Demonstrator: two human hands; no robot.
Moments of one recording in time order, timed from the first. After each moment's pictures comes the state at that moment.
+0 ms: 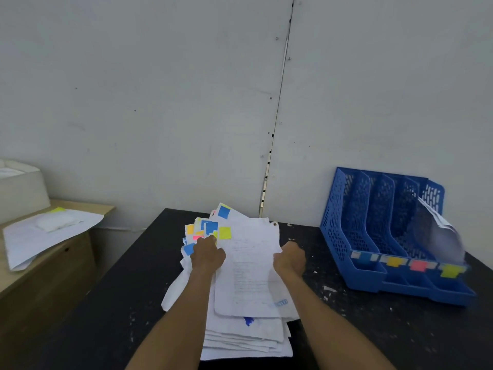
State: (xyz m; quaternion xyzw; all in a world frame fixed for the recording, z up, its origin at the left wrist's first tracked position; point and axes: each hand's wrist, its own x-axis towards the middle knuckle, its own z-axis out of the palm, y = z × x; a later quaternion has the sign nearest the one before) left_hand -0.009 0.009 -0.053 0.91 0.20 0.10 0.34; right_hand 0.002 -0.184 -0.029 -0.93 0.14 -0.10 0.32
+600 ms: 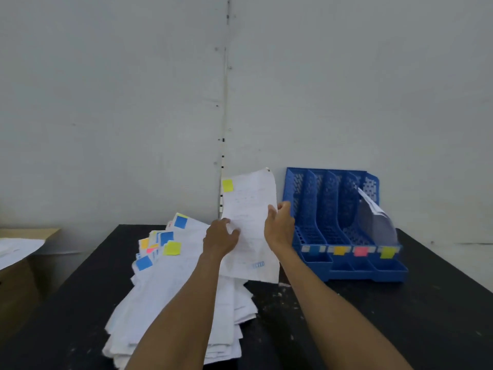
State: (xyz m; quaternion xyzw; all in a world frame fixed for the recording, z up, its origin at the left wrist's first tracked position) left_hand 0.018 -0.118 0.013 0.91 0.04 0.13 0.39; right_hand -0.004 -0.265 0.059 -0.82 0.02 -0.30 0.49
